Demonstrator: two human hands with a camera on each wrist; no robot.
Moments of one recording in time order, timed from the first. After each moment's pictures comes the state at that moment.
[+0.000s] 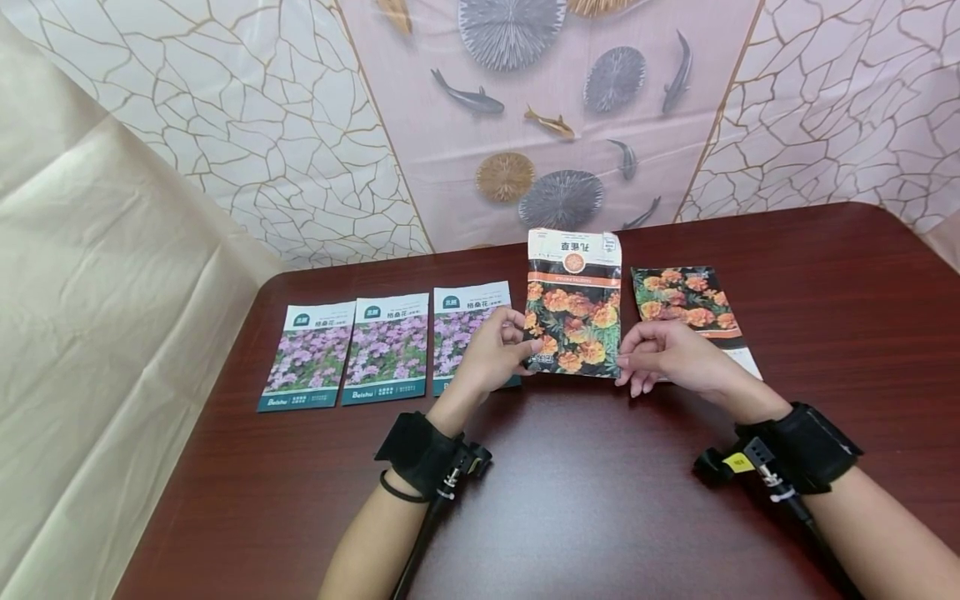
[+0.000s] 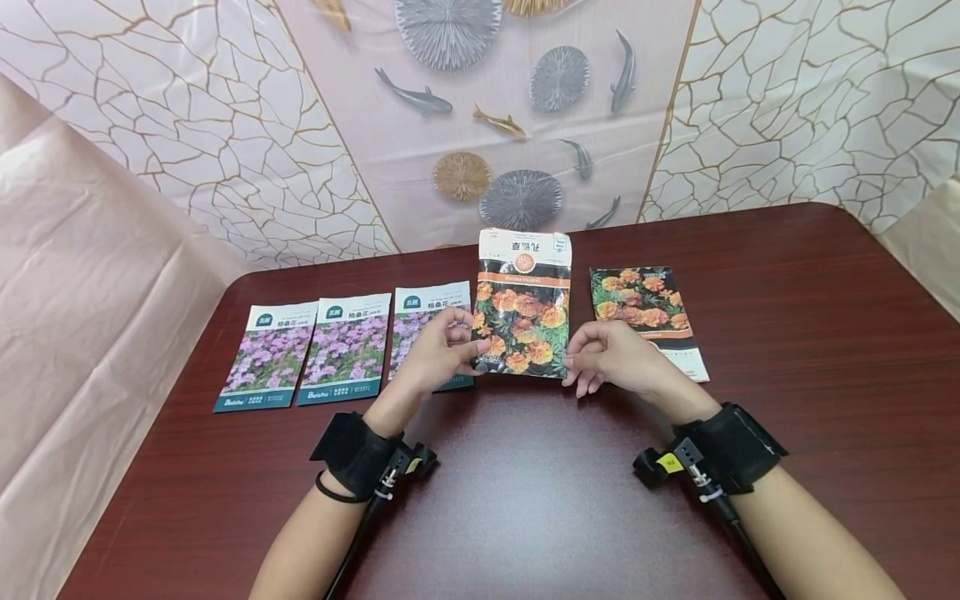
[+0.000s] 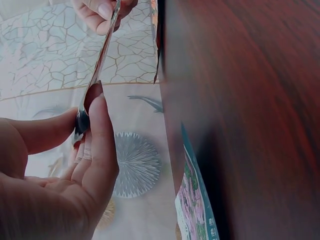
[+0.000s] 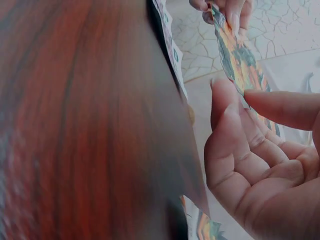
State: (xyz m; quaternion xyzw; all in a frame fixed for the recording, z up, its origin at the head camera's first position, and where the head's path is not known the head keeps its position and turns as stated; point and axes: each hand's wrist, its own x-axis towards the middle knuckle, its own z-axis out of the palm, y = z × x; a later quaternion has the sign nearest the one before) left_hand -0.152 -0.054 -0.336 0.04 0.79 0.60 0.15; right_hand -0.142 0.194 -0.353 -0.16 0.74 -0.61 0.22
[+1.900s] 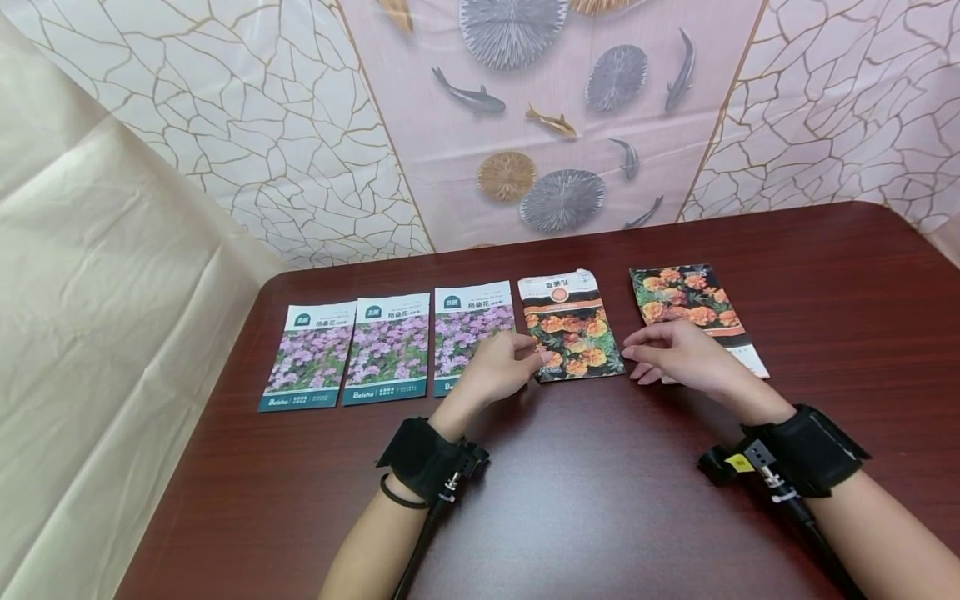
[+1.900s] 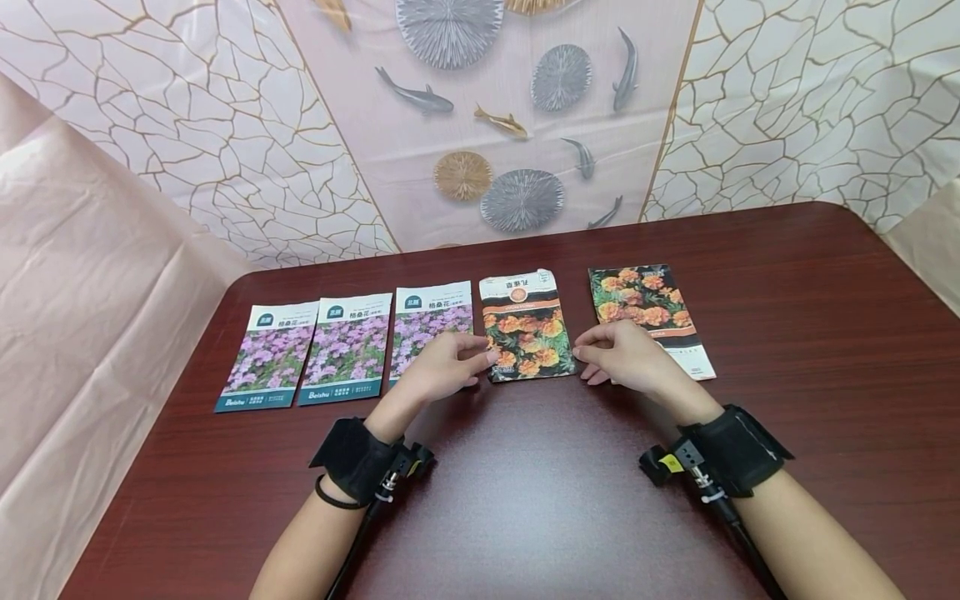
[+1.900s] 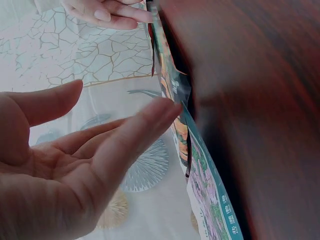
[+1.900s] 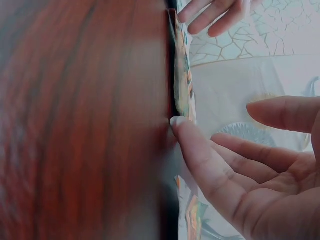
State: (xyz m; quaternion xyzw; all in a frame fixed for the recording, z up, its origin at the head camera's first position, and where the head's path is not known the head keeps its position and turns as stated) left_hand -0.147 -0.054 -0.335 0.12 0.91 0.37 0.17; right_hand -0.141 0.195 -0.345 -0.09 0.84 -0.49 0.20
